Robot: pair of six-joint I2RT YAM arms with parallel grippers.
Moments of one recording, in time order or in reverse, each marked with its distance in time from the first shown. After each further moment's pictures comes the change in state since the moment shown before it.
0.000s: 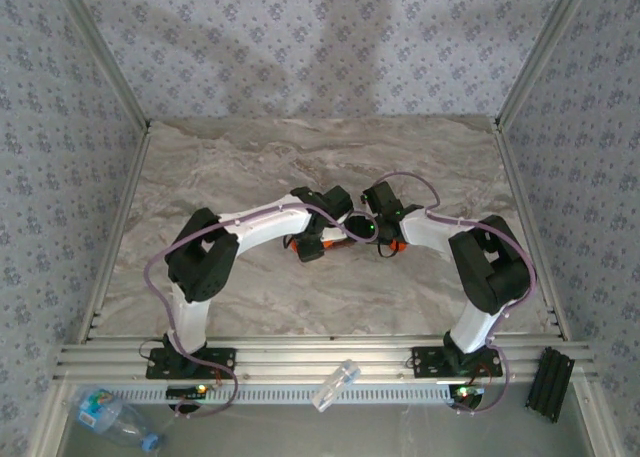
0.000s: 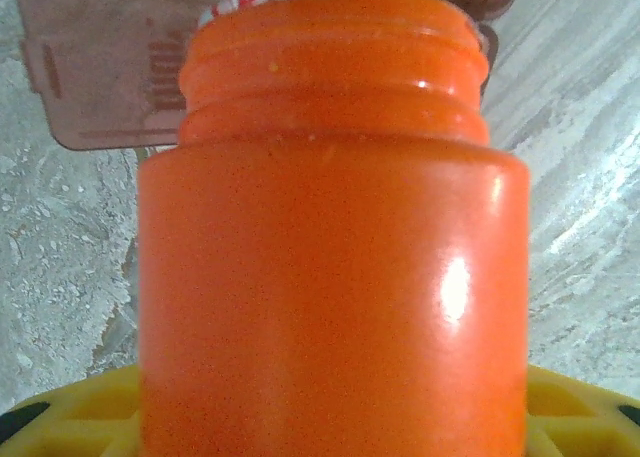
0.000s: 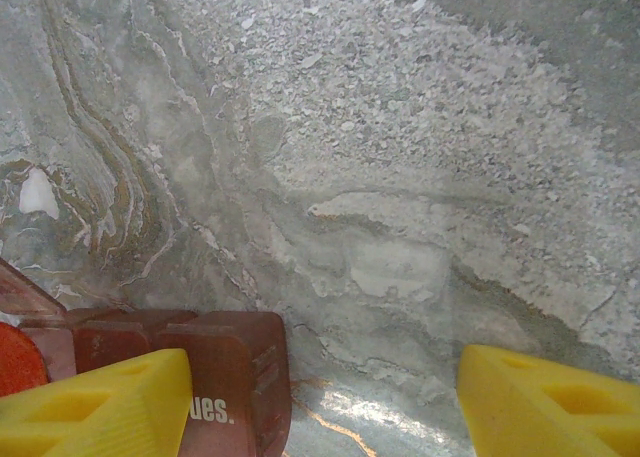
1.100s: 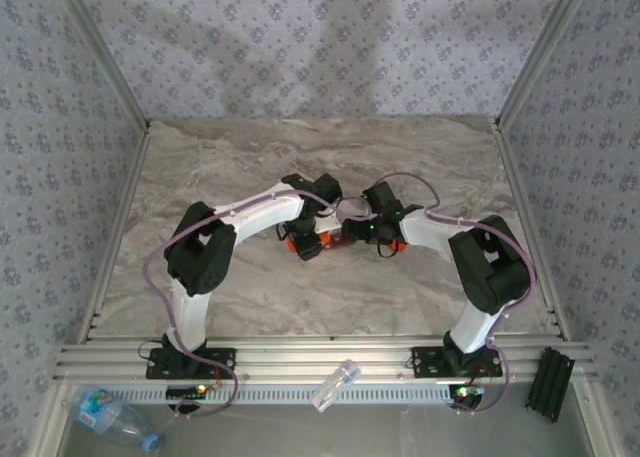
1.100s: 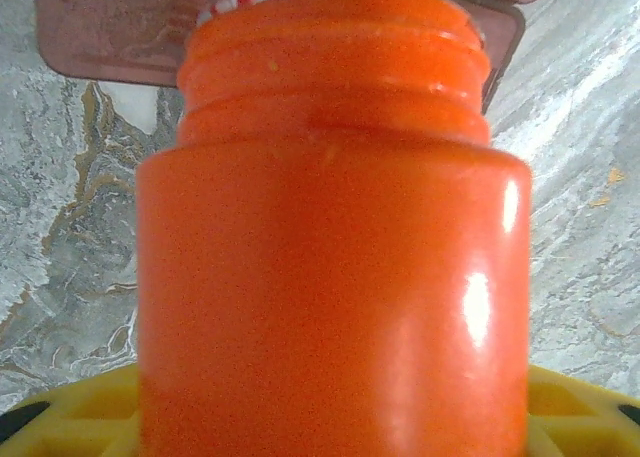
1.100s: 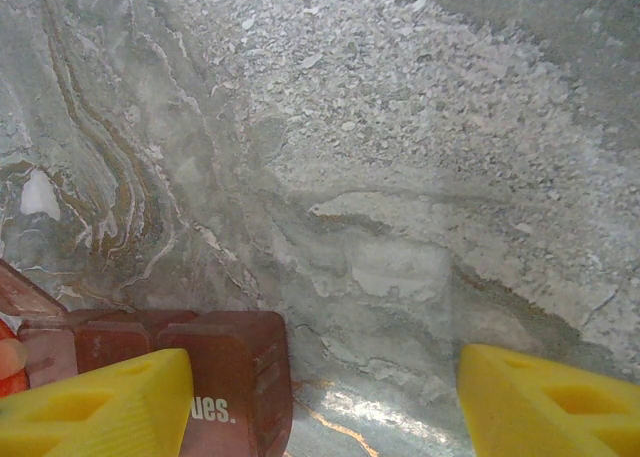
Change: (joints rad) left arm 0.089 0.024 0.057 -0.084 0.191 -0.079; right arm 0.002 0.000 0.000 0.001 0.000 0.008
